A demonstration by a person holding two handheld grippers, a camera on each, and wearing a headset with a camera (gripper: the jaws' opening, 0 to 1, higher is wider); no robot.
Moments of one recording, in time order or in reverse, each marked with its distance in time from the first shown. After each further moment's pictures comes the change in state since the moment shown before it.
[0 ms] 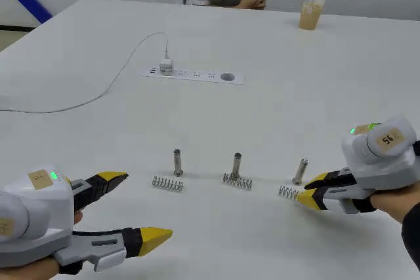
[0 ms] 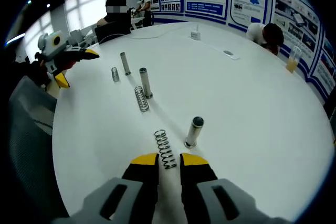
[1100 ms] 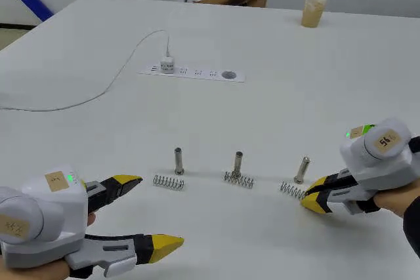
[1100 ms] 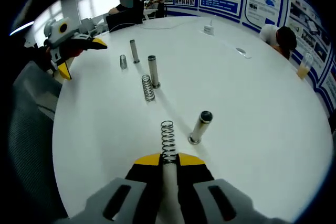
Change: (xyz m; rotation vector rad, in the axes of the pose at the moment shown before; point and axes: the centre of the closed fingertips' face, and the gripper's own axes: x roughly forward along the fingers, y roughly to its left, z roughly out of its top) left arm 0.008 -0.015 -0.003 0.021 0.019 -0.066; right arm 0.005 0.004 -0.008 -0.086 0.058 0.064
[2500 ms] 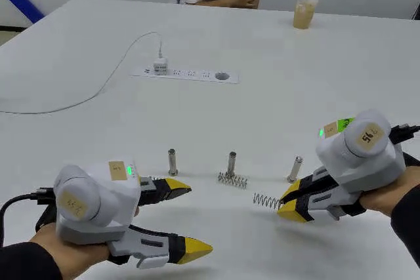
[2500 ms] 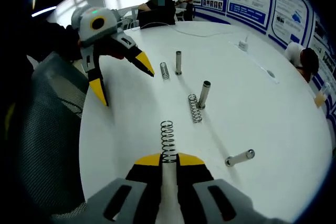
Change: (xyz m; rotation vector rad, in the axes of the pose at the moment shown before) left arm 0.049 -0.055 0.012 0.172 0.069 -0.281; right arm -0.011 0.068 0.033 -0.161 0.016 0.153
